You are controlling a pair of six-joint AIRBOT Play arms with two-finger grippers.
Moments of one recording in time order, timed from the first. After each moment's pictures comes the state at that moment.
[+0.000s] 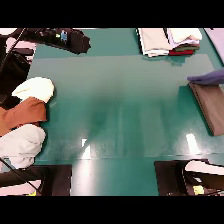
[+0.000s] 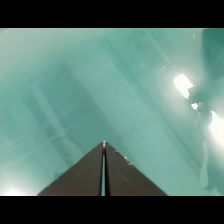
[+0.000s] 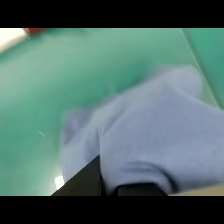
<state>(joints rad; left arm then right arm) -0.44 -1.39 1.91 1.28 -1.18 -1.48 -0.83 -1.34 1.69 -1.13 1.35 1.33</state>
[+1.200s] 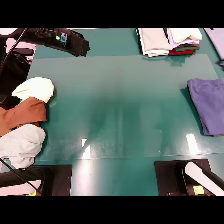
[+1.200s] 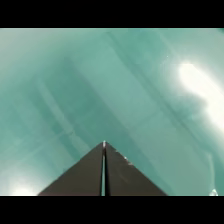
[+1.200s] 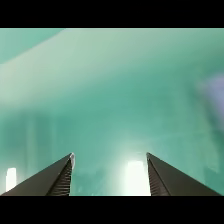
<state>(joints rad) -0.44 -1.39 1.91 1.29 -1.20 -1.43 -0.52 -1.02 1.30 -0.86 1.27 1.36</state>
